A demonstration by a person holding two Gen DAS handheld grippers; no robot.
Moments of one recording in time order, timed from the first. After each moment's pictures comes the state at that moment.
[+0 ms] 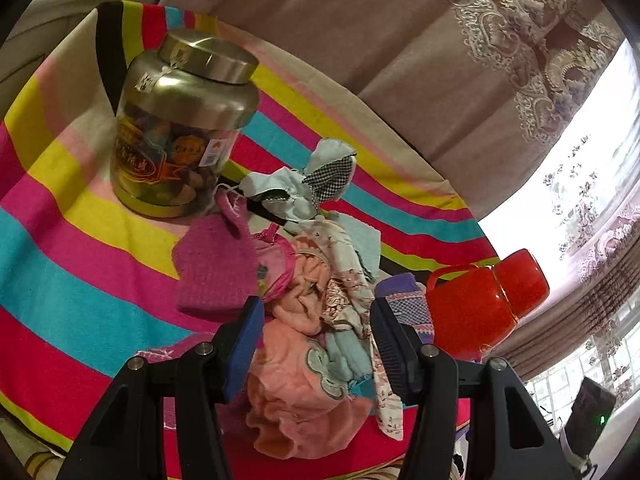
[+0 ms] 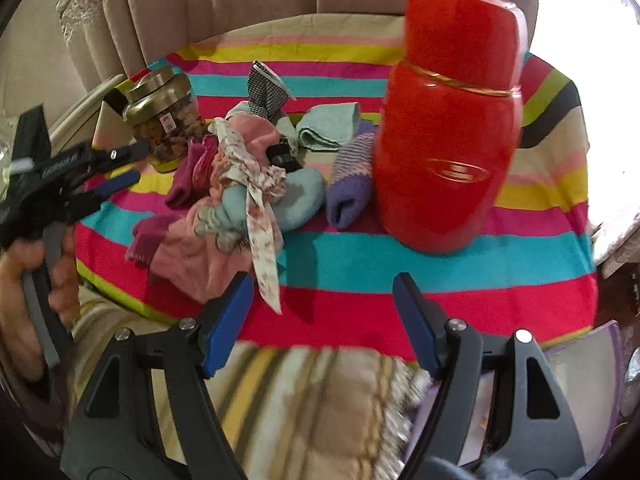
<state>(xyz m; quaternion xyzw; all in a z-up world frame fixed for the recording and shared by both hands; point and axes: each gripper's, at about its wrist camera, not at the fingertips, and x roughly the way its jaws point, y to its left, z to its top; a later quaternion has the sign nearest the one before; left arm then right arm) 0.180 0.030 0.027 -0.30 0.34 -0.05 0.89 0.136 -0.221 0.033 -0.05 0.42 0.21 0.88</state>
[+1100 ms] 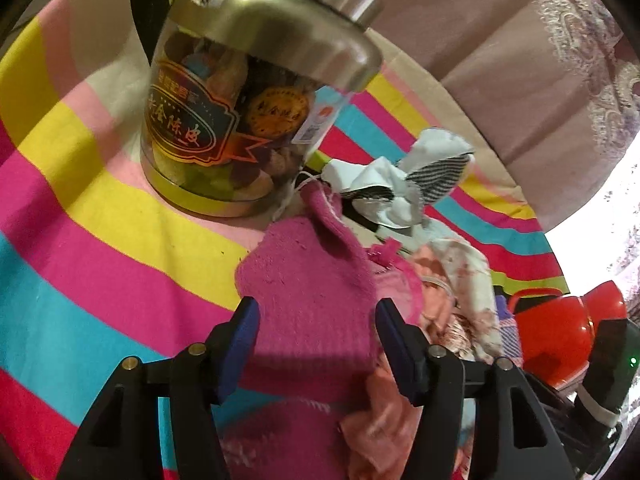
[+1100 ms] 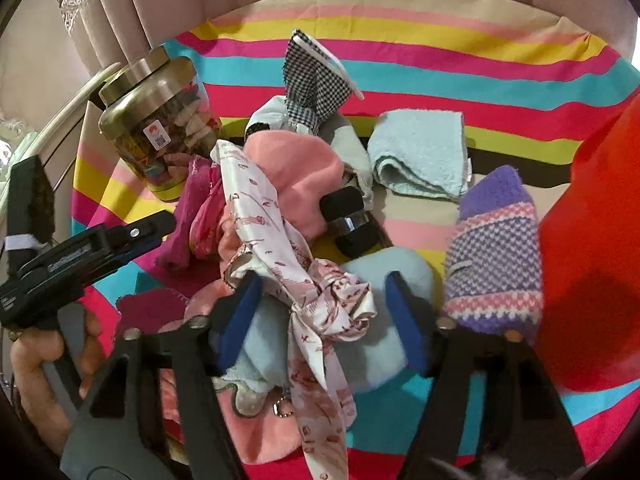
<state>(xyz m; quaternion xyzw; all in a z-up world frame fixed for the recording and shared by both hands) 0.237 0.074 -0.039 -0.31 0.39 0.03 0.87 0.251 -0.113 -0.020 -0.05 0.44 0.29 0.85</state>
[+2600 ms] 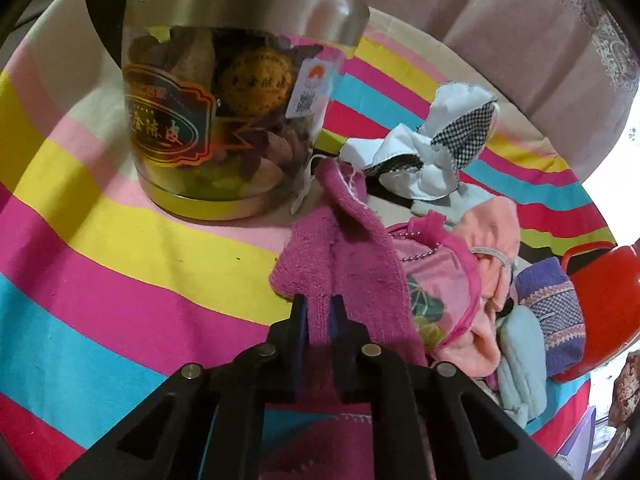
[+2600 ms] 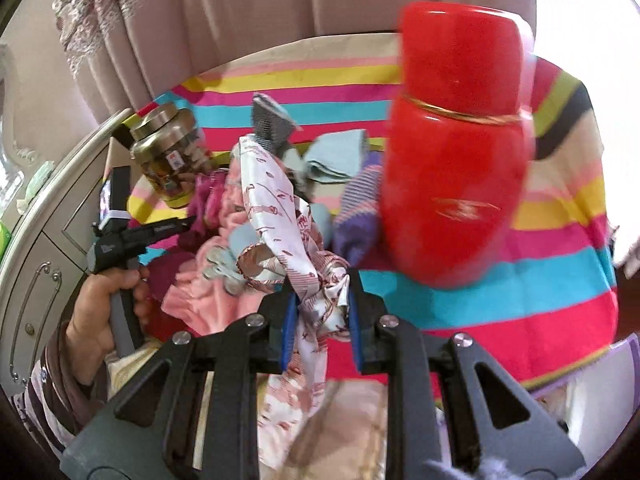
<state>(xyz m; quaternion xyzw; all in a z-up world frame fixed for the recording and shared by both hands) 0.256 0.057 -0.052 -0.20 0.41 0.06 0.89 0.153 -0.236 0.039 0.00 0.39 0.23 0.89</state>
